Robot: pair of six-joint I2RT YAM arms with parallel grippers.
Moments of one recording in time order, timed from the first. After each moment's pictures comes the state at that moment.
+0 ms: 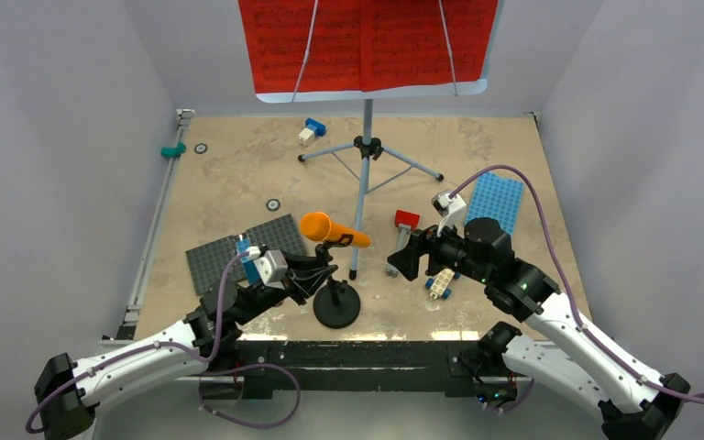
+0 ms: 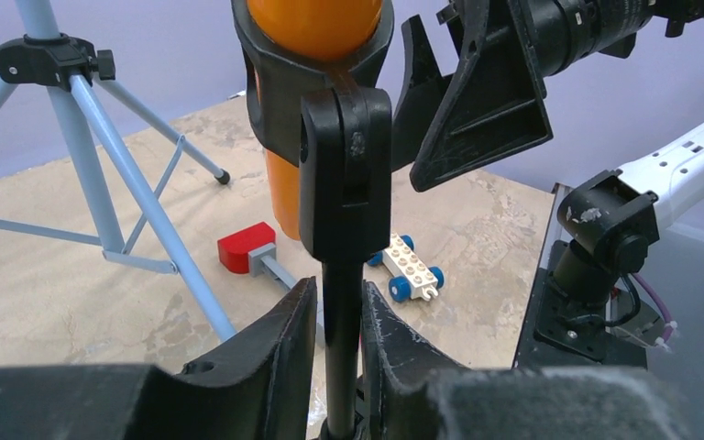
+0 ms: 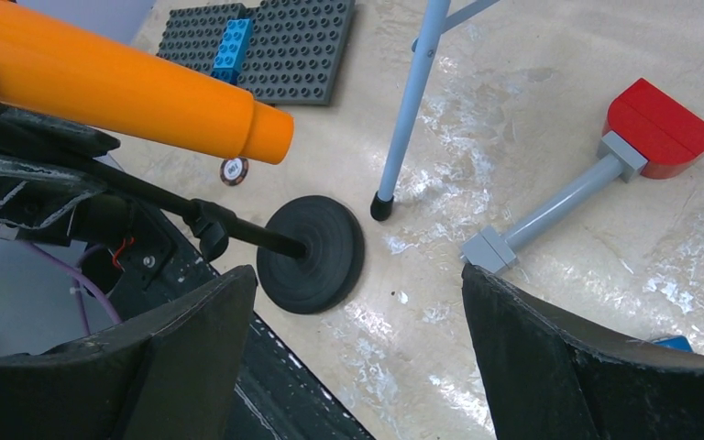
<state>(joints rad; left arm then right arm) -1.00 0.51 0.17 0.57 0.02 -0.12 0.70 0.71 0.70 -0.39 -0.15 0.41</state>
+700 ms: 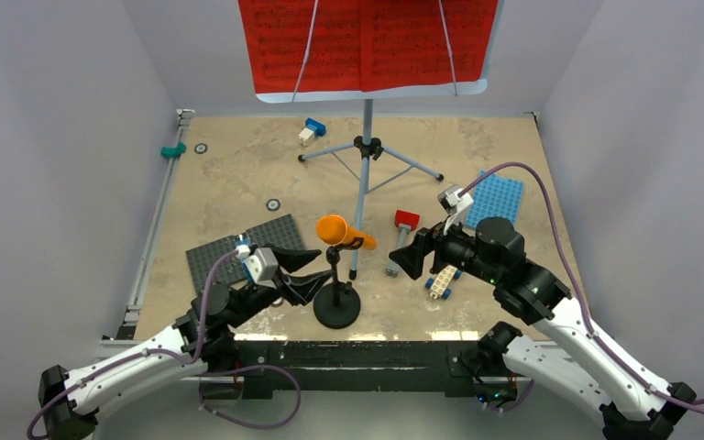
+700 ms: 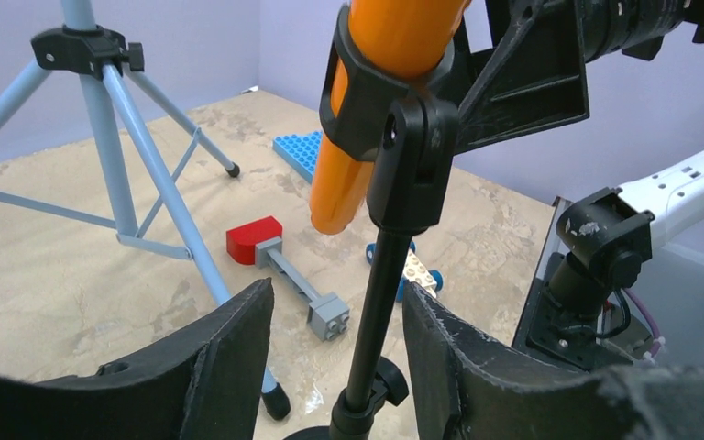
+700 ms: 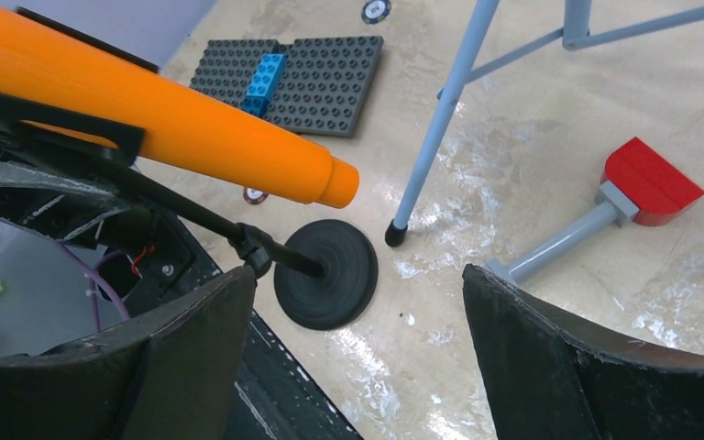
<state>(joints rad) -1.00 0.38 0.18 0.41 -0.02 -0.17 0.70 0.68 0.75 -0.39 -0.17 0.37</state>
